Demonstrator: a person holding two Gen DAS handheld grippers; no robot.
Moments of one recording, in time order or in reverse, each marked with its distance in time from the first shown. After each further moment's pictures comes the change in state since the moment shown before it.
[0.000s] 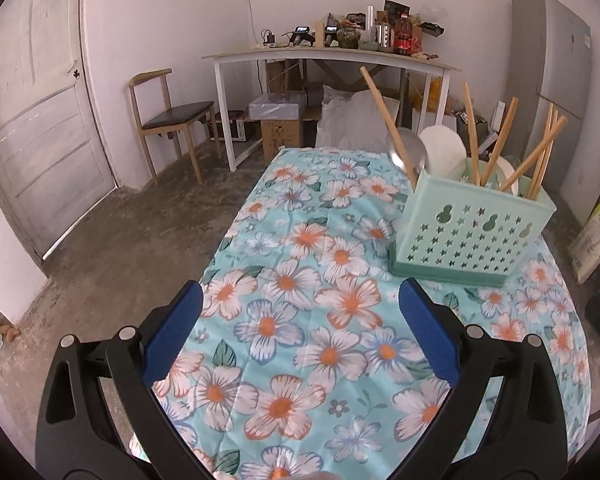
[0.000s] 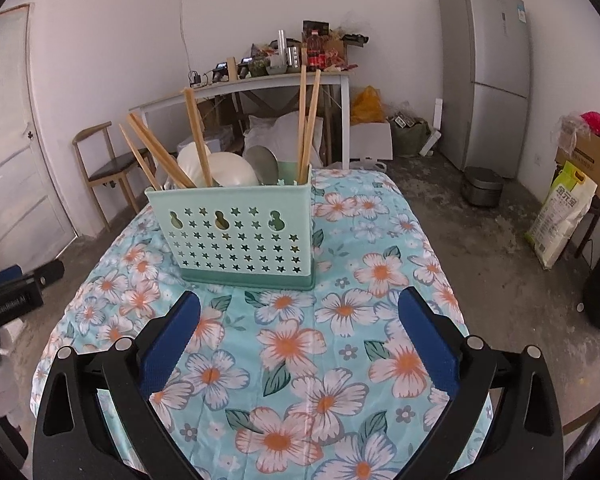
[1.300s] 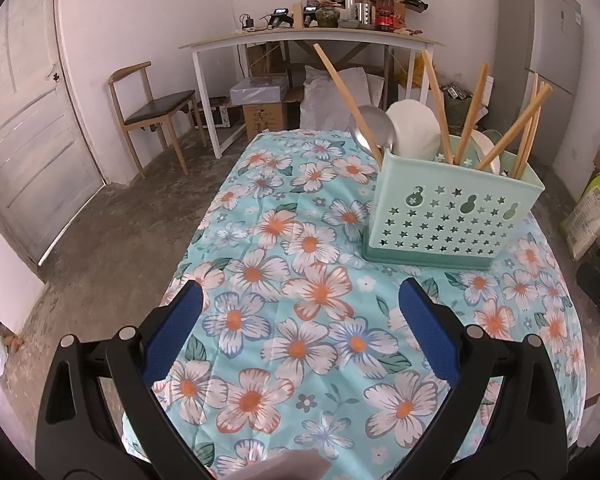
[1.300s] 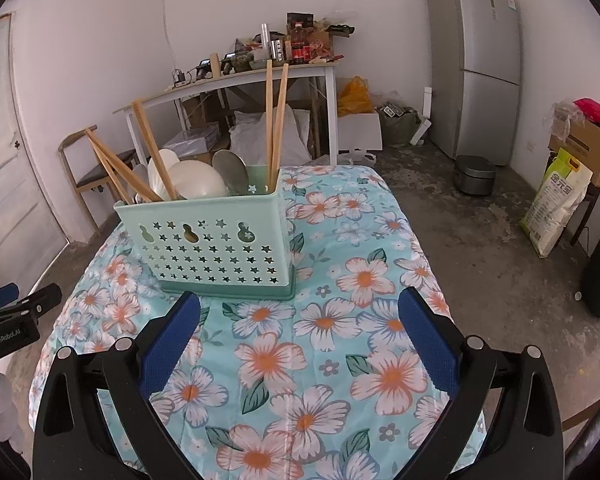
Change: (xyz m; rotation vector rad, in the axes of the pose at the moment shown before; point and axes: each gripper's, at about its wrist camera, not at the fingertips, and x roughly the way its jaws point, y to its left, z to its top) left arm 0.009 -0.033 0.001 0.057 0.083 -0.029; right arm 0.014 -0.020 0.015 0.035 0.018 -0.032
